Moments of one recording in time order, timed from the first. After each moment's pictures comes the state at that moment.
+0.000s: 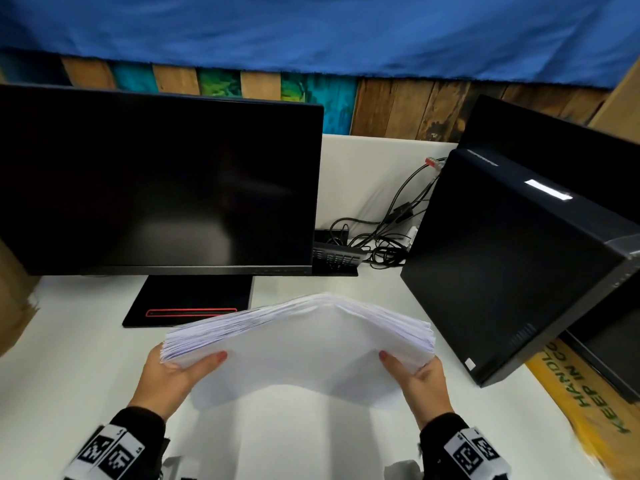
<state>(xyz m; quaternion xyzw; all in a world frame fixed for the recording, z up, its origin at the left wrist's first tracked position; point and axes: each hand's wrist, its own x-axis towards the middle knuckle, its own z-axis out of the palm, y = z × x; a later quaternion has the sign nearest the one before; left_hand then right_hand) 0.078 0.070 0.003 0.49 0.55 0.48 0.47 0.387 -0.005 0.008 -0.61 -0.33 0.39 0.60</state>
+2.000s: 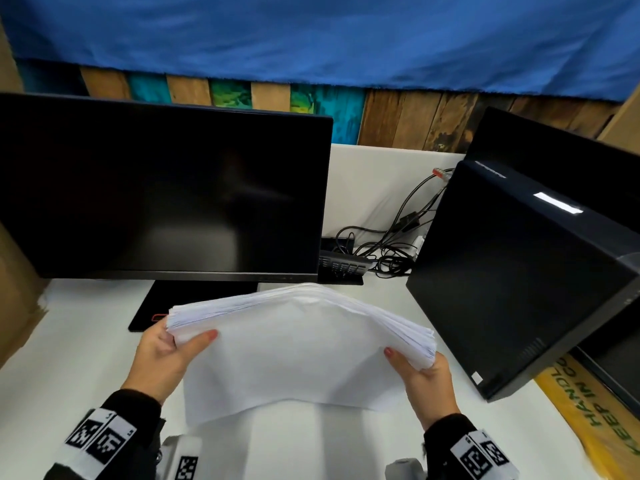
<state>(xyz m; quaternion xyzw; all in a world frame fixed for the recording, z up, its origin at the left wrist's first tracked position) 0.078 0.085 0.039 0.51 0.51 0.51 0.47 0.388 0.007 0.022 -0.60 -0.41 0.36 0.59</state>
